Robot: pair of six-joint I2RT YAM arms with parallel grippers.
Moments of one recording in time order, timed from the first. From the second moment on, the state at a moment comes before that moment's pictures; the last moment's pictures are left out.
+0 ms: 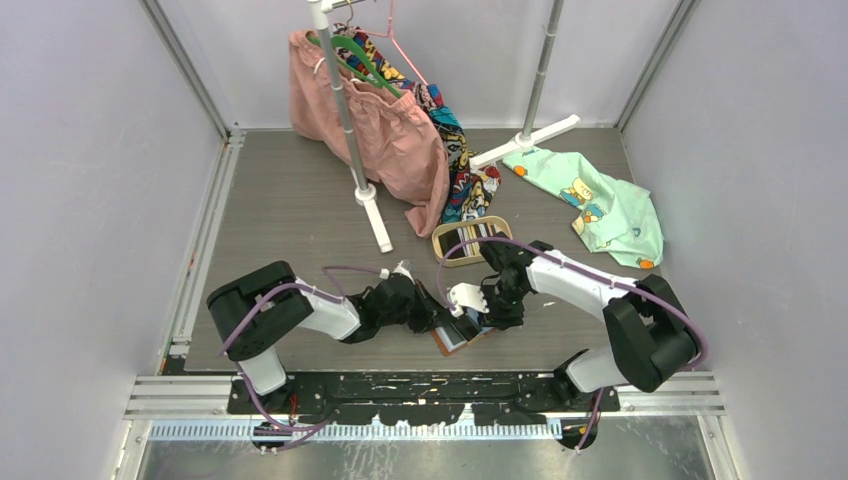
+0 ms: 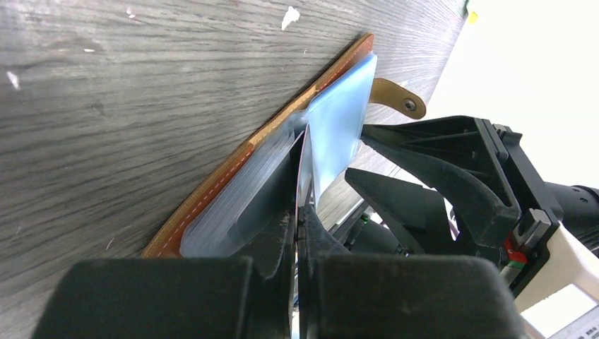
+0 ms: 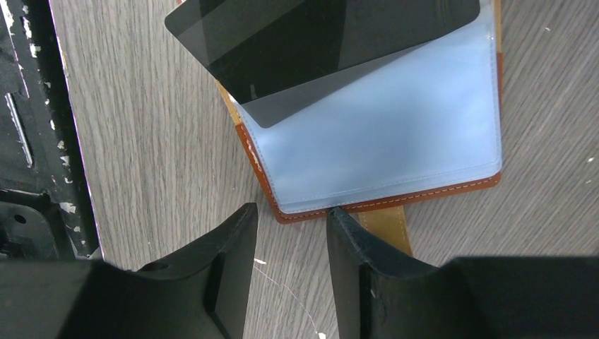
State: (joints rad) left arm -1.01 1.72 0.53 0.61 0.09 -1.50; right arm 0.57 1.41 0.75 -0.82 -0.33 -1.17
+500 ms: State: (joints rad) left arm -0.99 1.75 0.56 0.62 0.14 -1.50; right arm 0.58 1.41 0.75 -0.81 -0.33 -1.15
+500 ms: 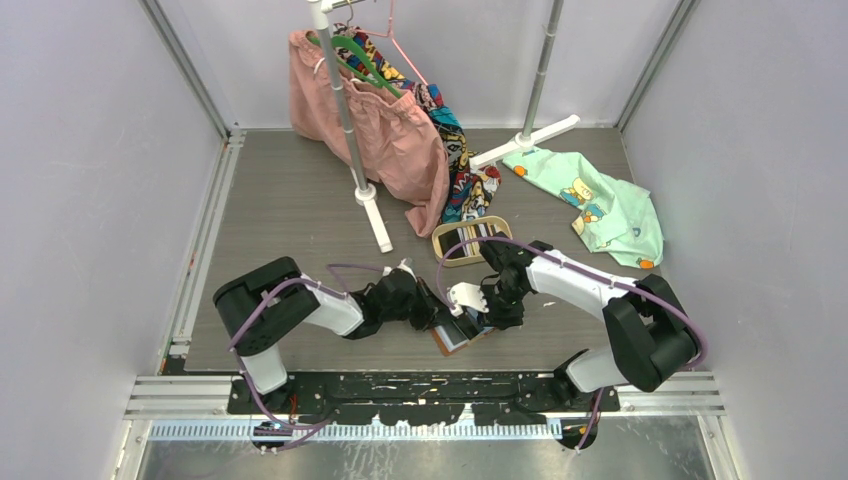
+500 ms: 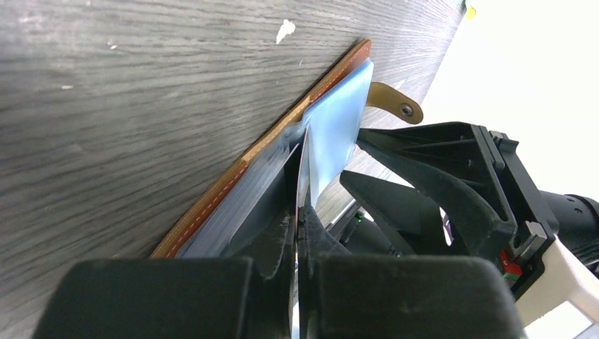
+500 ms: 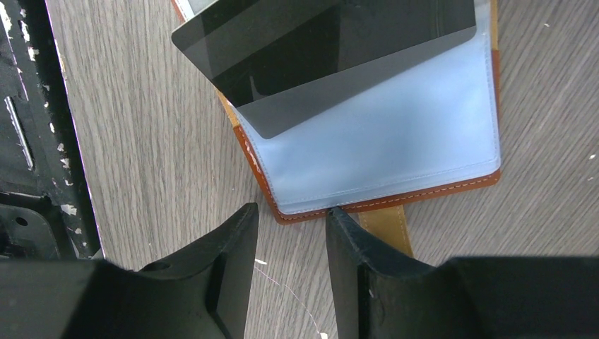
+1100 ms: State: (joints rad) left arm -0.95 1.84 0.61 0.68 0.23 -1.48; right arm 0.58 1.40 0.75 -0.82 -0.33 -1.11
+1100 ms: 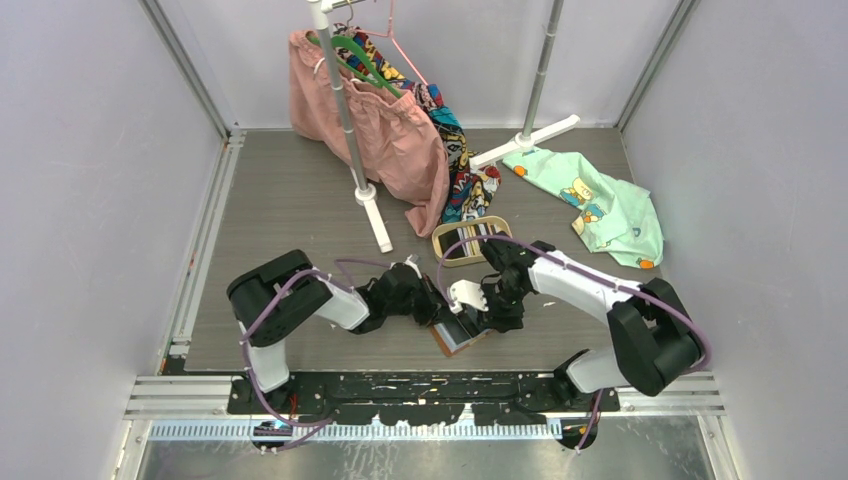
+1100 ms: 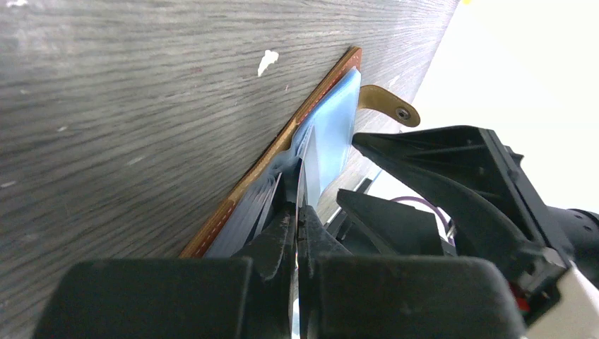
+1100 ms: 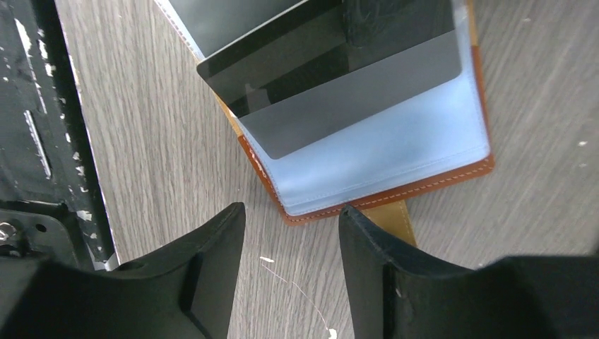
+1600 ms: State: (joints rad) left arm -0.94 1.87 0.62 0.70 0.27 -1.47; right arm 0.71 1.23 0.78 -0.81 -0.59 -1.03
